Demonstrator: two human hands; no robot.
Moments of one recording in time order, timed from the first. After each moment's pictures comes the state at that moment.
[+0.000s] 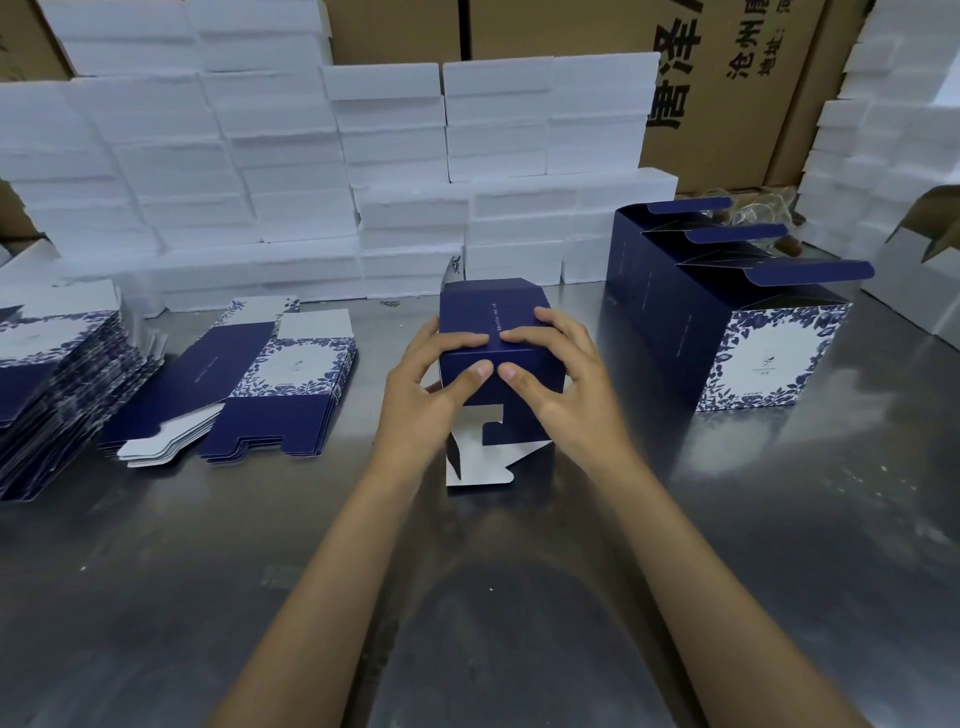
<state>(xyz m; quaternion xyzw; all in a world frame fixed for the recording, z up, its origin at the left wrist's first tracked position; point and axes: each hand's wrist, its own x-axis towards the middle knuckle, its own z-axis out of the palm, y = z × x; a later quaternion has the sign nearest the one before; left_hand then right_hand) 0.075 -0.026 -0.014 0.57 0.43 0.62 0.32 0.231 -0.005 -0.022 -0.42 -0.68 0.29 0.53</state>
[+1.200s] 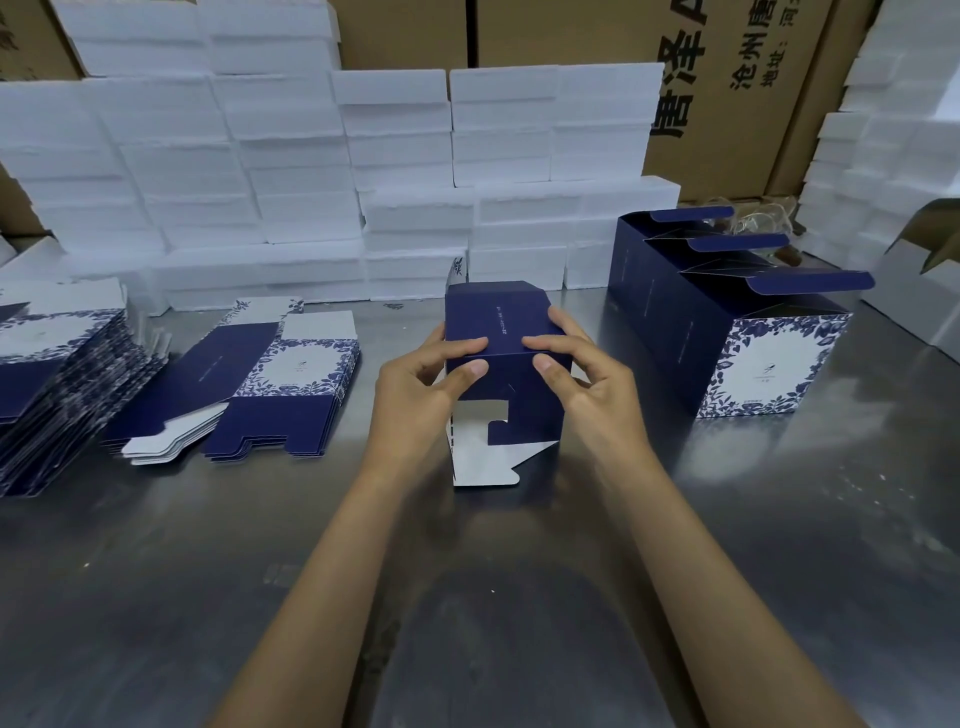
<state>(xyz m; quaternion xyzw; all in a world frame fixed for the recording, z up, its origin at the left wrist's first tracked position) 0.070 -0.023 -0.009 0.54 0.44 0.63 0.34 0.239 -0.002 -0.020 -0.37 -0.60 0.39 0.59</state>
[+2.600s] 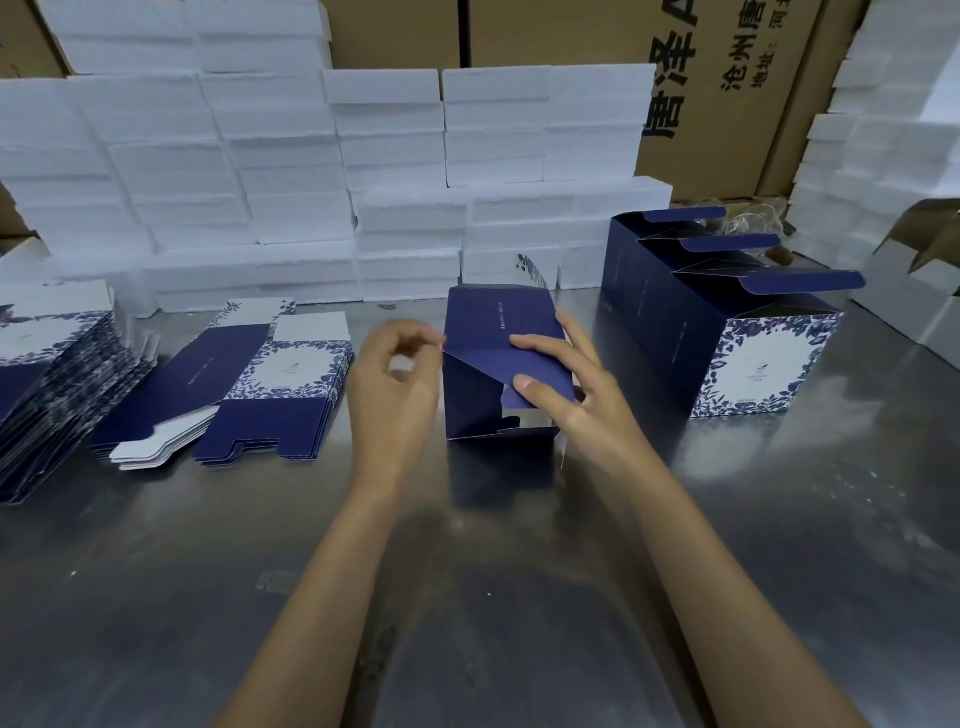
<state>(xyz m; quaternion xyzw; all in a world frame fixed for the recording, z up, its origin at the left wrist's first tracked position) 0.071 -0.039 0.003 0.51 0.51 0.66 0.18 0.248 -0.011 -0.015 -0.40 -0.68 0.37 0.48</state>
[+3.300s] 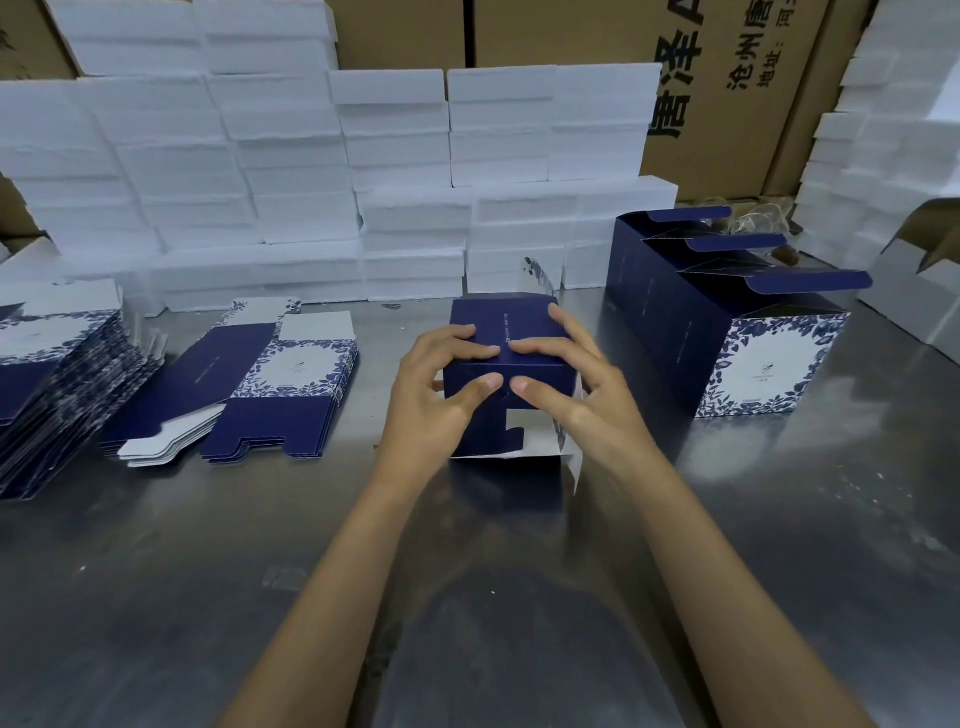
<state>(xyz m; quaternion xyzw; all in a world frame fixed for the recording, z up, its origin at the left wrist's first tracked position) 0.077 -0.034 -0.008 0.61 0.50 0.57 0.23 0.246 -0.011 -0.014 -0.39 -0.68 0.37 0.50</state>
